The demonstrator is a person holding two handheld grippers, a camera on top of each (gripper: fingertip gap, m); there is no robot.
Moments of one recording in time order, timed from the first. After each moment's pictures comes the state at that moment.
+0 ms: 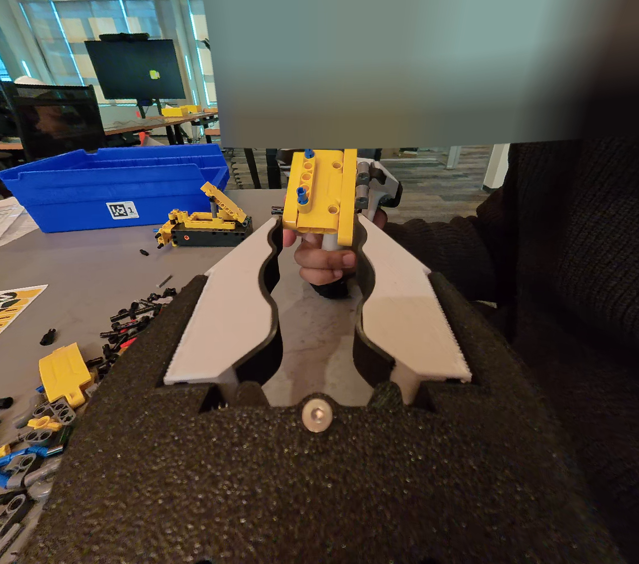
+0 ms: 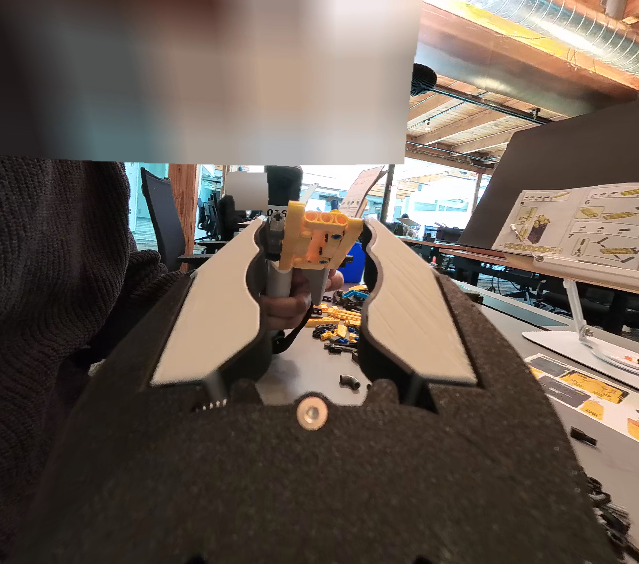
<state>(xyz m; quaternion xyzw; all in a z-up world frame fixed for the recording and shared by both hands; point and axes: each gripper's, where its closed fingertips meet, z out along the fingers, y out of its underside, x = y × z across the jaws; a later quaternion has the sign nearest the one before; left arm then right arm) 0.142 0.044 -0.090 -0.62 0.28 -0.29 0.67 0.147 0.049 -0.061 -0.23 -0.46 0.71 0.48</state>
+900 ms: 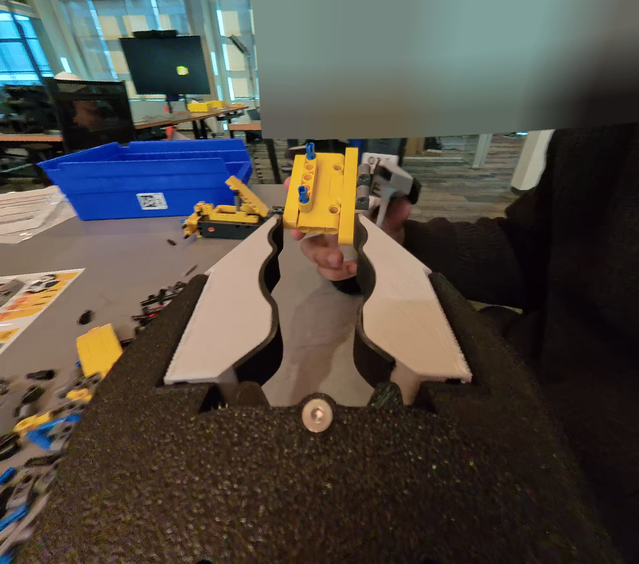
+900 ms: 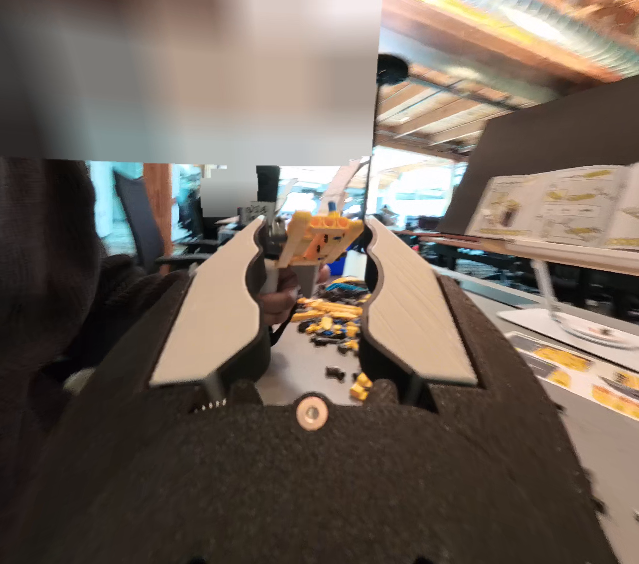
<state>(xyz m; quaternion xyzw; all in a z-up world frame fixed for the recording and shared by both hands) 0.129 0.055 -0.092 -0.63 0.26 -0.27 0.68 0.134 0.052 -0.062 -0.26 -0.45 0.70 0.49</state>
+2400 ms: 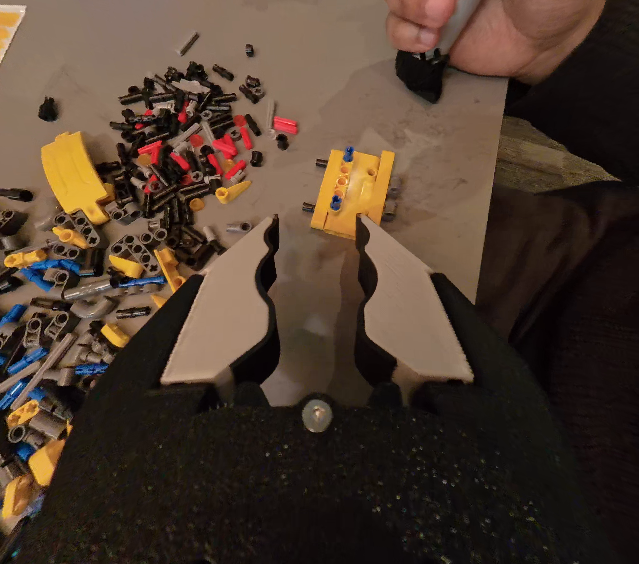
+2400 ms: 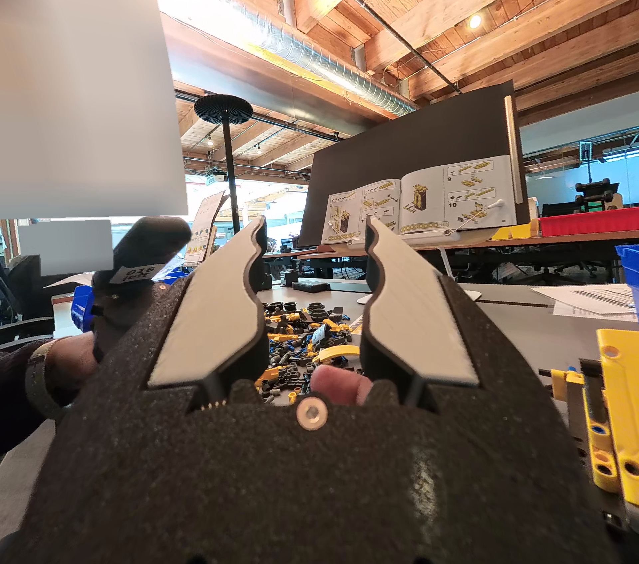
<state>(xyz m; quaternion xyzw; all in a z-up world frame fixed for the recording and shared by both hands) 0.113 0.089 -0.214 -0.87 0.24 -0.12 0.40 0.166 0.169 -0.056 -0.38 -0.29 0.62 0.62</state>
